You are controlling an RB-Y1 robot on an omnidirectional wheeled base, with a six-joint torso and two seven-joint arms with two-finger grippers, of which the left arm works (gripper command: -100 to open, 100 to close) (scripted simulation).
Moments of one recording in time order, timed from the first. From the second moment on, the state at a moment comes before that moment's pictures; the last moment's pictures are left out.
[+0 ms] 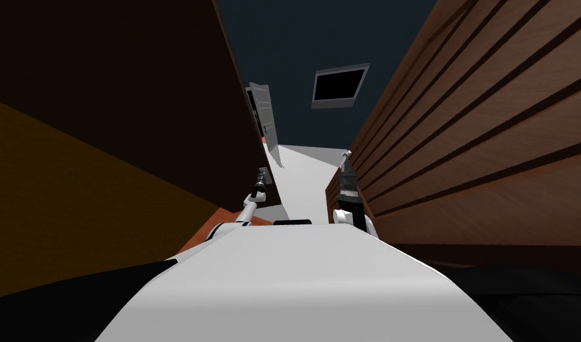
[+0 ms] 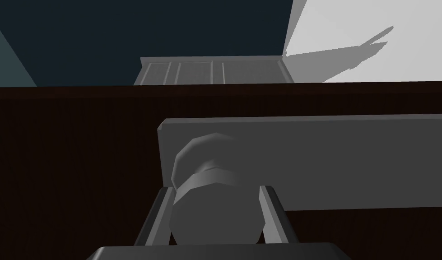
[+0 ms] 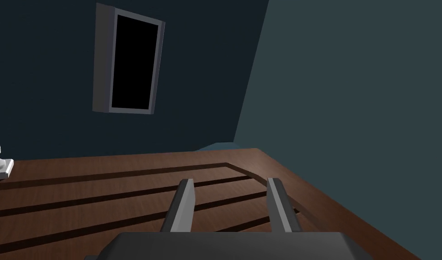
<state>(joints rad) -0.34 0.14 0.11 -0.81 0.11 -0.42 0.02</state>
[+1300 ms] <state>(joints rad) -0.33 0.18 0.23 -0.81 0.13 -0.41 -0.01</state>
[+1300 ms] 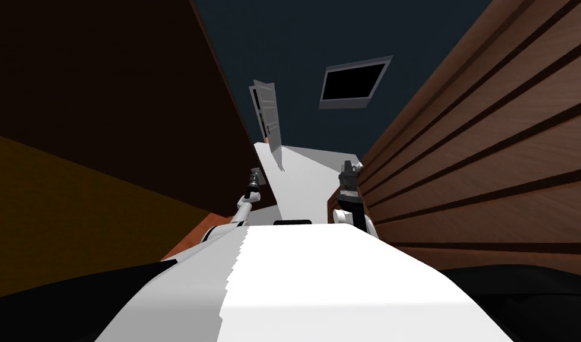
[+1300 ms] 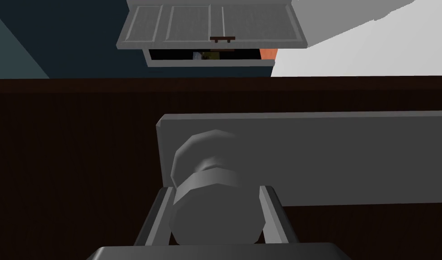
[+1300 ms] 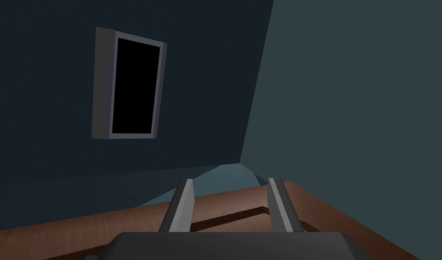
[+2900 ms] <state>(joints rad) -0.33 0.20 0.36 -0.77 0.17 -0.42 -0.07</state>
